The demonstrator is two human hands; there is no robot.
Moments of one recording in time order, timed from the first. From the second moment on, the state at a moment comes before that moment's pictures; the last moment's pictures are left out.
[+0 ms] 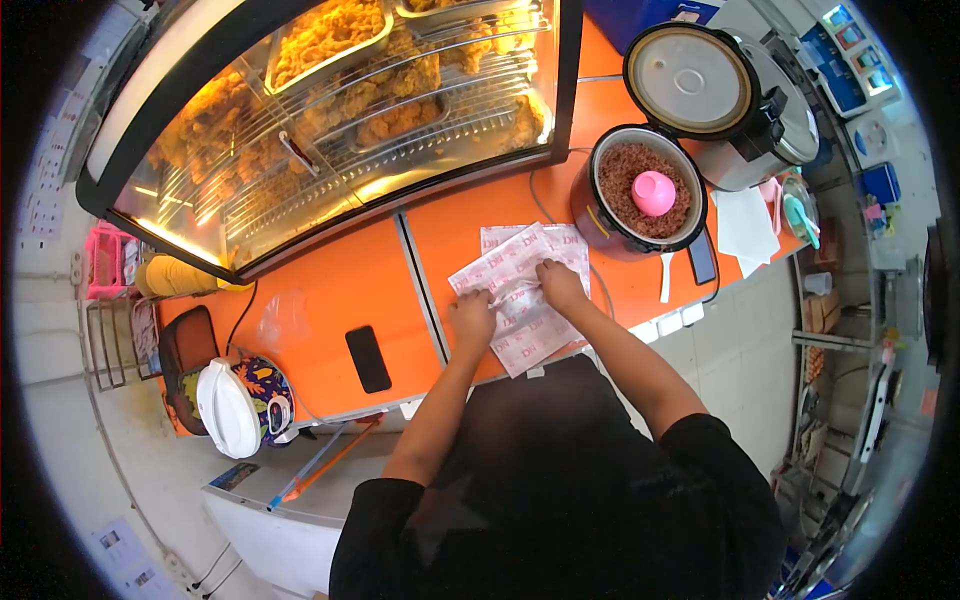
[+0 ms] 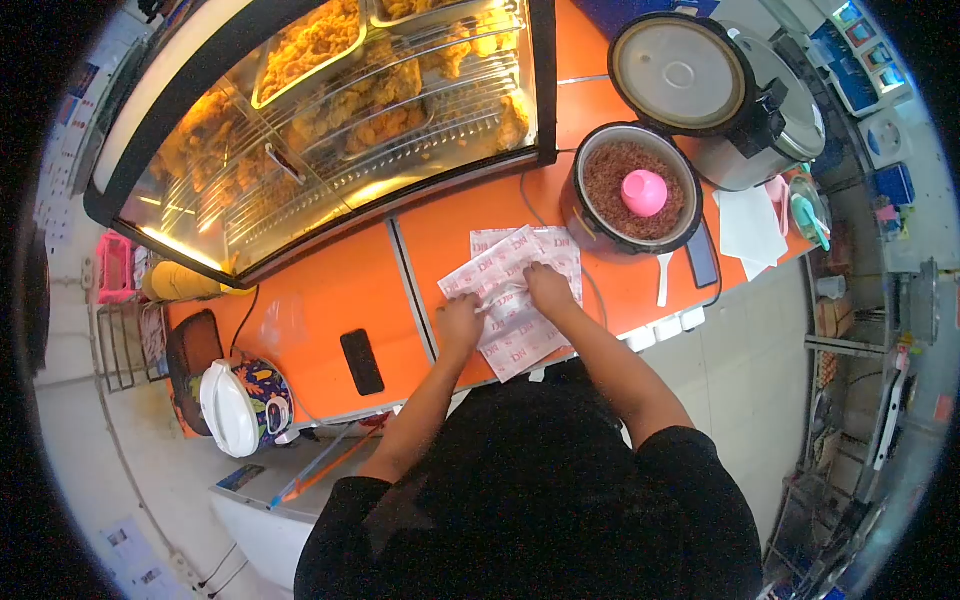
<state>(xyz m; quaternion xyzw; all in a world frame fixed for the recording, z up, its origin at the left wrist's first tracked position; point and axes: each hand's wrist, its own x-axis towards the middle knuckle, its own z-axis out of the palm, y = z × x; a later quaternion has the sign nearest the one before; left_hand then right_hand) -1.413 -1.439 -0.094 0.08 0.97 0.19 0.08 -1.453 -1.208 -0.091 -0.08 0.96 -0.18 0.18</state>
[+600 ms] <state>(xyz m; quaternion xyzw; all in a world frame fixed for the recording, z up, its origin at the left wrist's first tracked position) -1.394 -1.466 -0.132 0.20 0.93 0.26 0.13 -1.448 -1.162 -0.104 -0.23 0.90 -0.30 0.24</state>
